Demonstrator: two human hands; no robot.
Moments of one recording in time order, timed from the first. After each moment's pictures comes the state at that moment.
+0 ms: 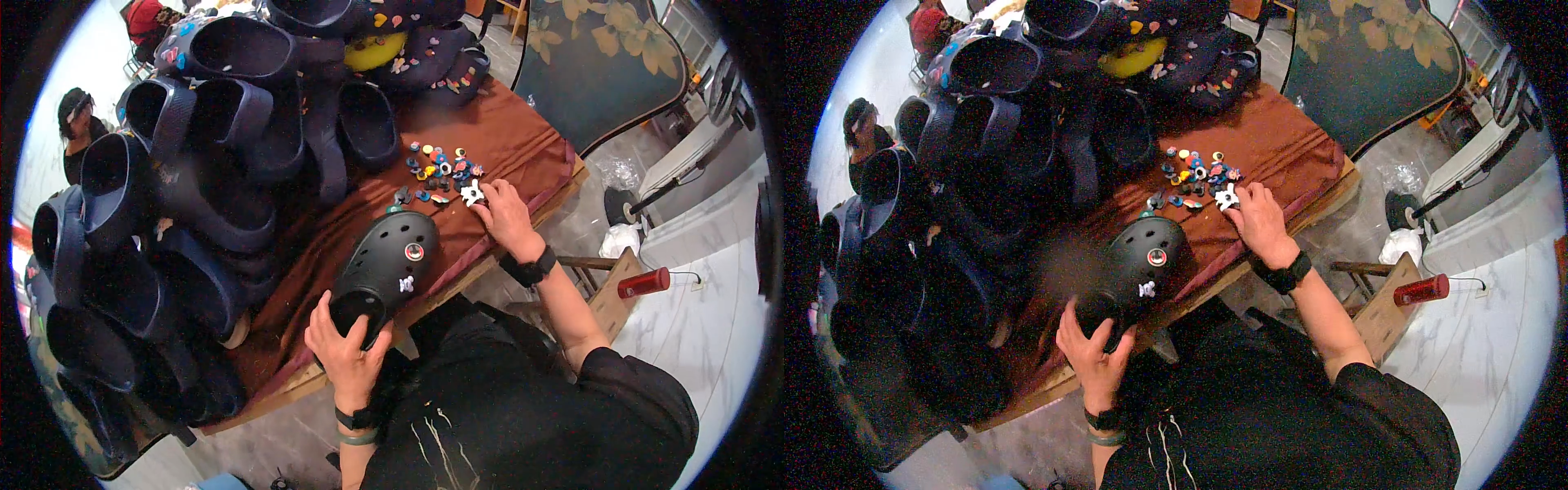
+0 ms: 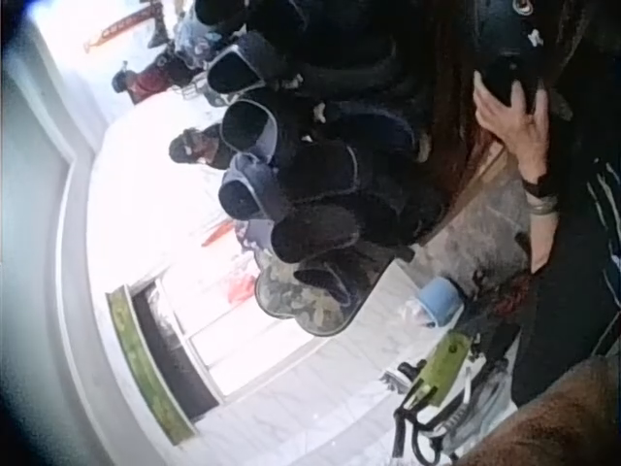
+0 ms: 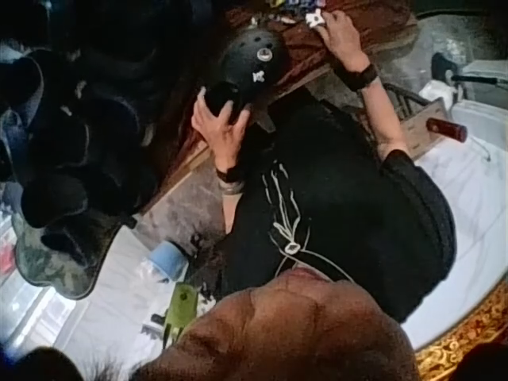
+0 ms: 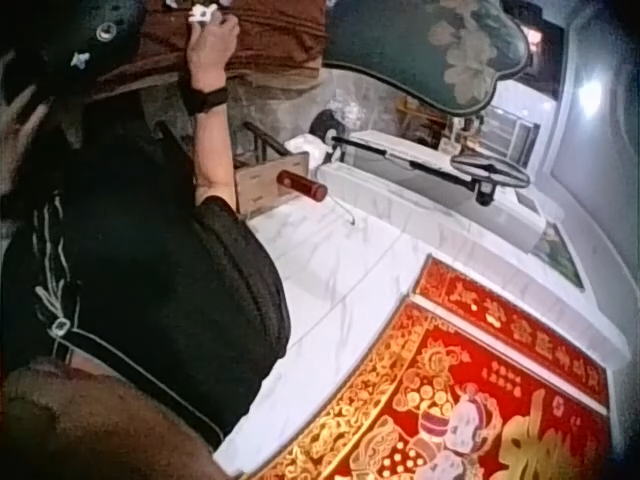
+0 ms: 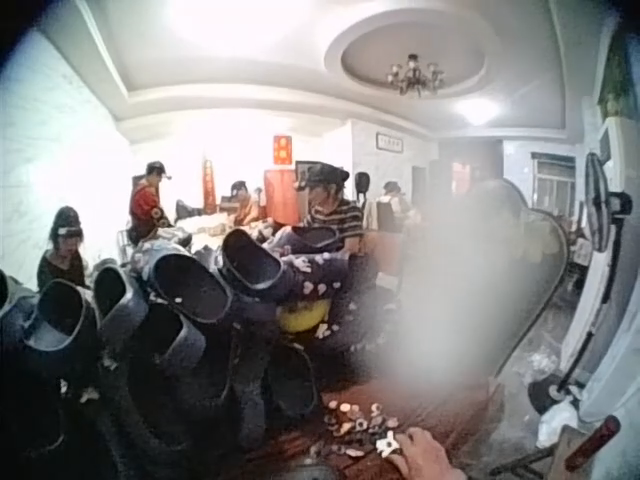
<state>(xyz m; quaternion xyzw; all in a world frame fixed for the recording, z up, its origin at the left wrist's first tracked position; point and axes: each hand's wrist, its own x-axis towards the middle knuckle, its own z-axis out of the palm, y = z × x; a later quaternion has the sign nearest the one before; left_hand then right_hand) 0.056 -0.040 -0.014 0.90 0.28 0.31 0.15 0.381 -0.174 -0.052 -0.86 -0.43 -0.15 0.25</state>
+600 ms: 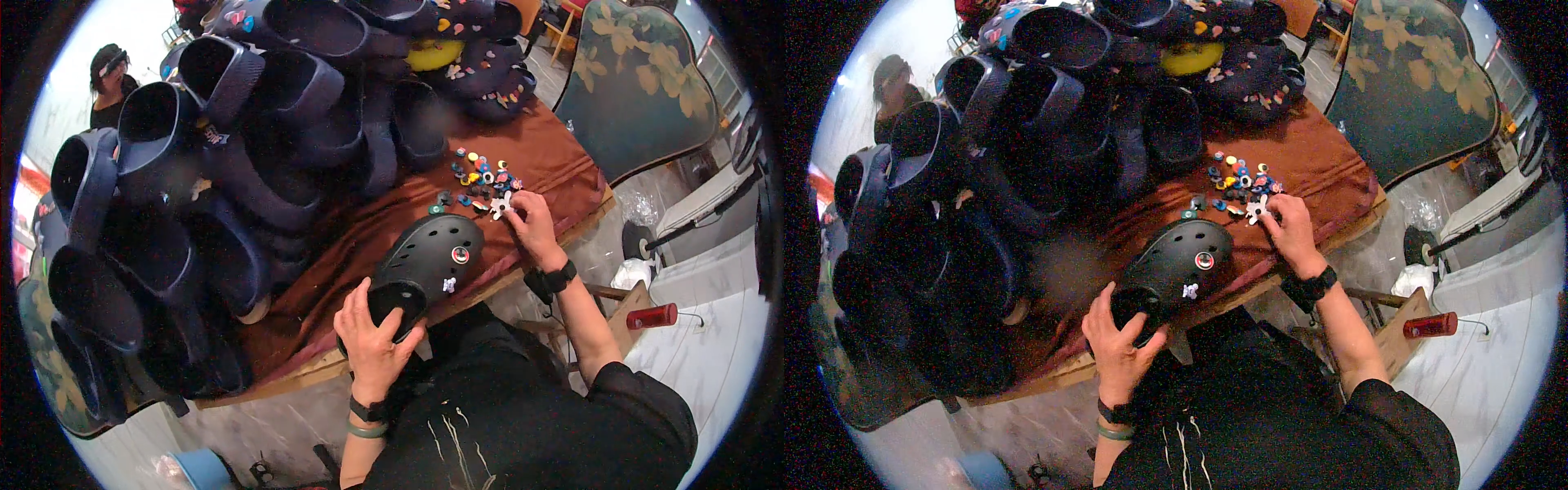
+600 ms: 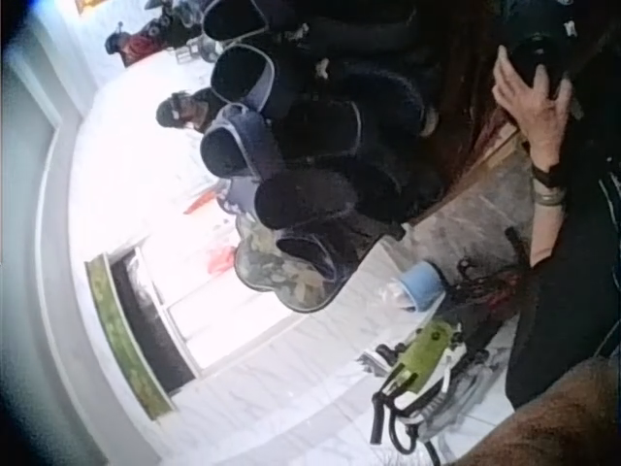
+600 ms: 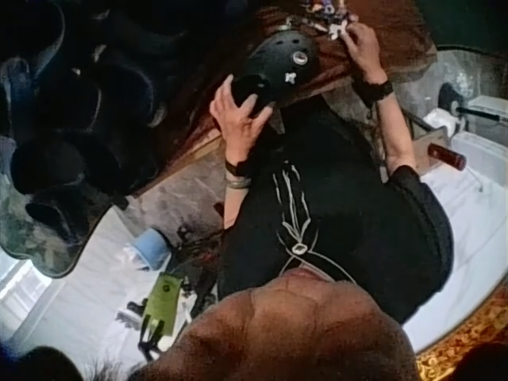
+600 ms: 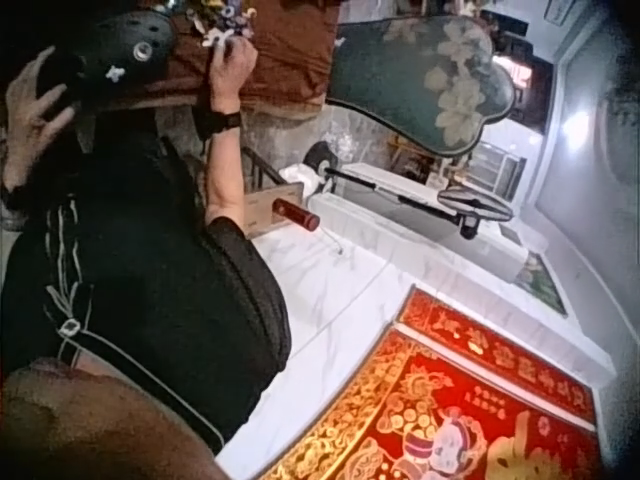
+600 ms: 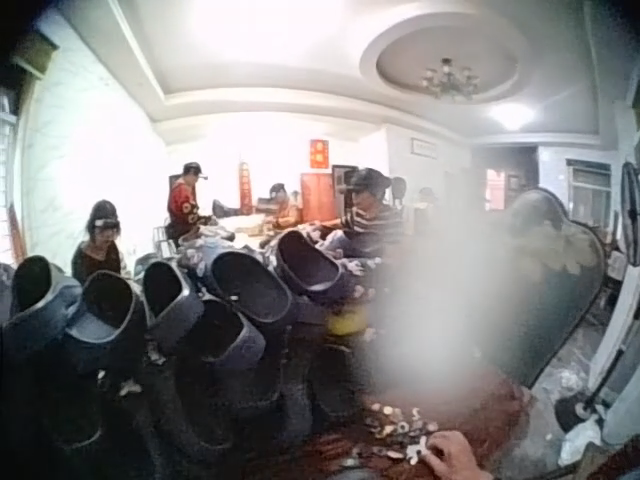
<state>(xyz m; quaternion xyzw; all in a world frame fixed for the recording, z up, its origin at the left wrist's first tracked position) 0.051 -0.037 -0.015 0.90 0.26 0.31 0.17 0.402 -0.162 -0.065 -0.79 -0.49 -0.15 0.34</state>
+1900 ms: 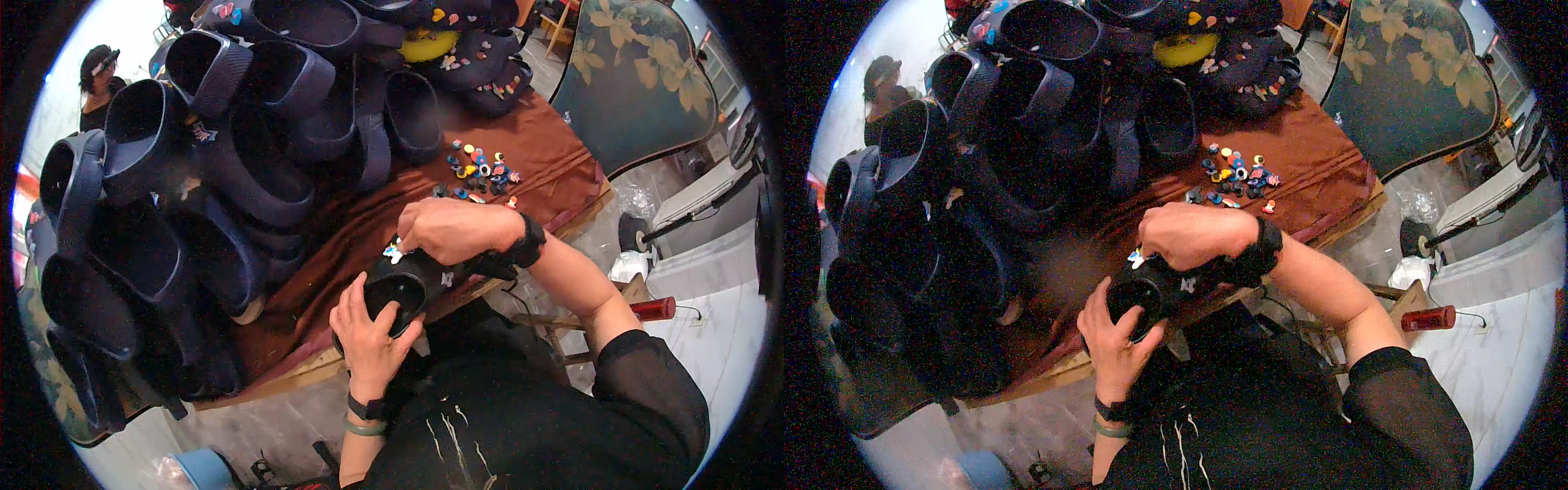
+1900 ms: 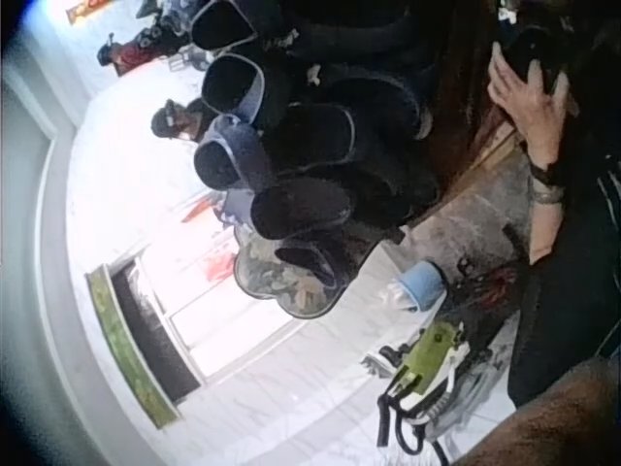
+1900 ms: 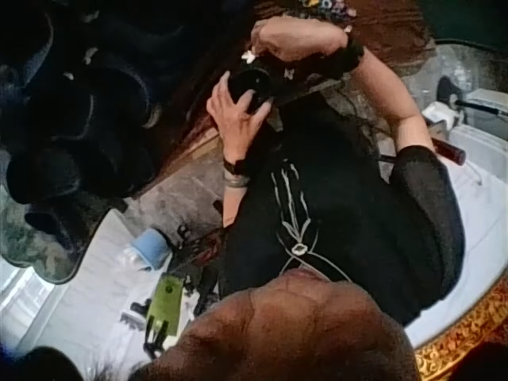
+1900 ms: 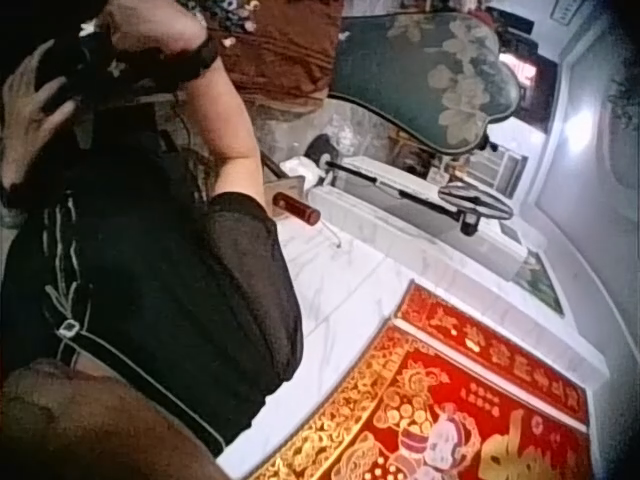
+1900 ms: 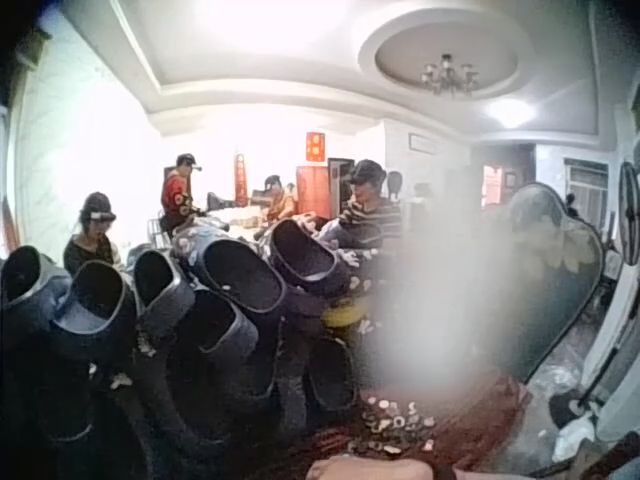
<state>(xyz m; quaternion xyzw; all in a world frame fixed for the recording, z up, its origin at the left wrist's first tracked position) 0.054 -0.036 -0.010 0.90 0.28 0.28 0.18 0.304 -0.042 0.063 -0.52 -0.82 0.20 0.06</state>
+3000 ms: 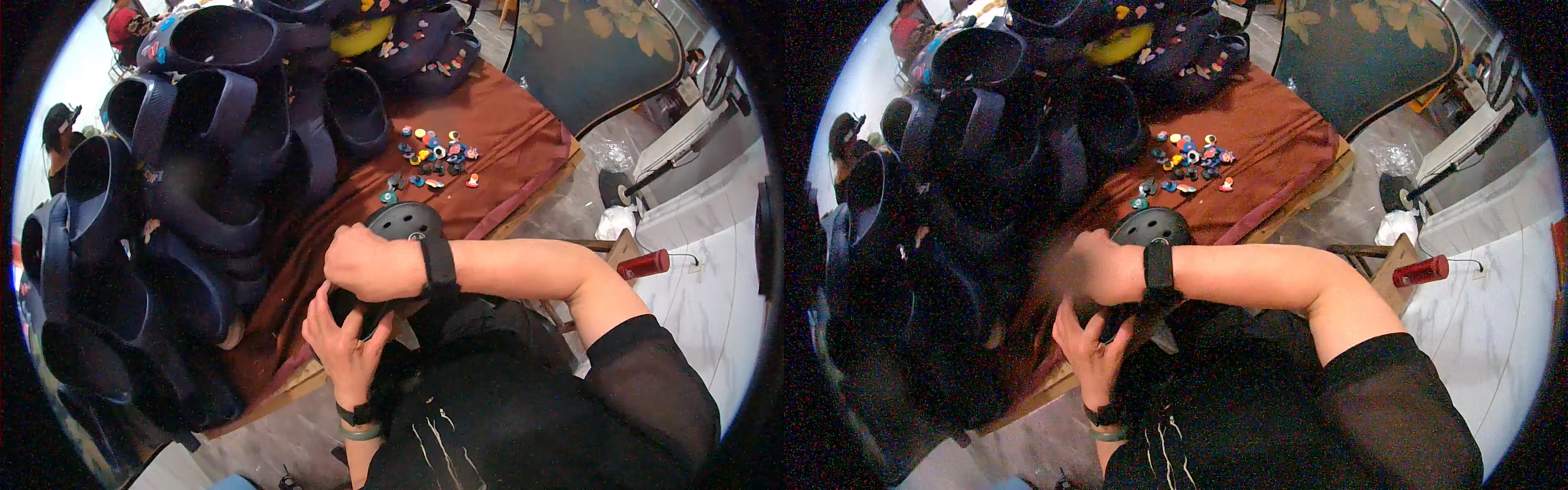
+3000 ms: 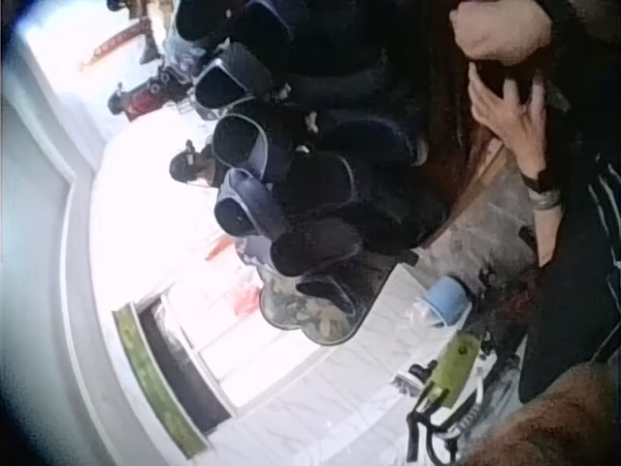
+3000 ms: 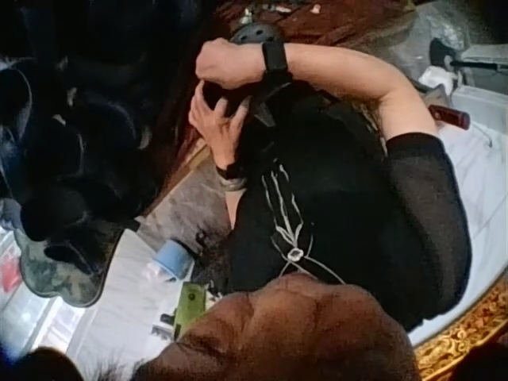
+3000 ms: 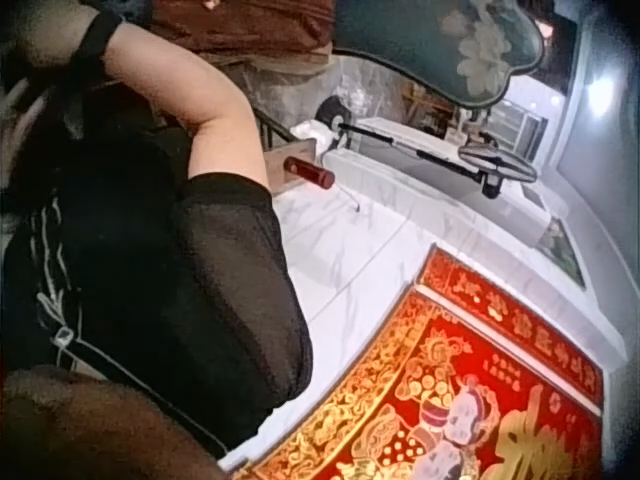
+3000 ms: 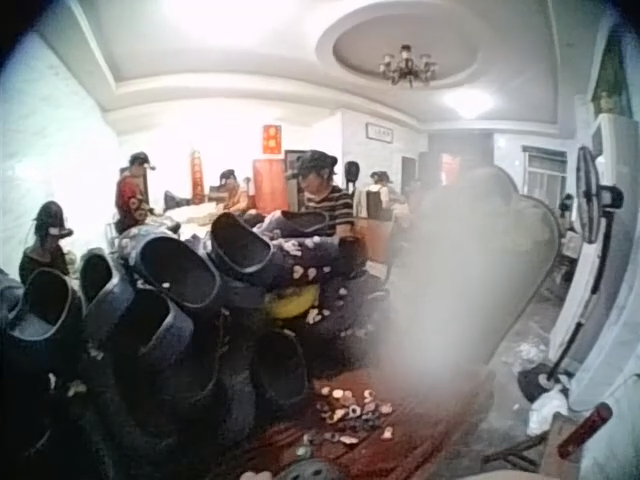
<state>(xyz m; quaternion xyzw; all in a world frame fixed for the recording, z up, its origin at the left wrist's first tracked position) 0.057 -0.036 -0.015 0.90 0.27 0.29 0.15 0.242 -0.037 0.036 -0.58 -0.81 0.03 0.10</state>
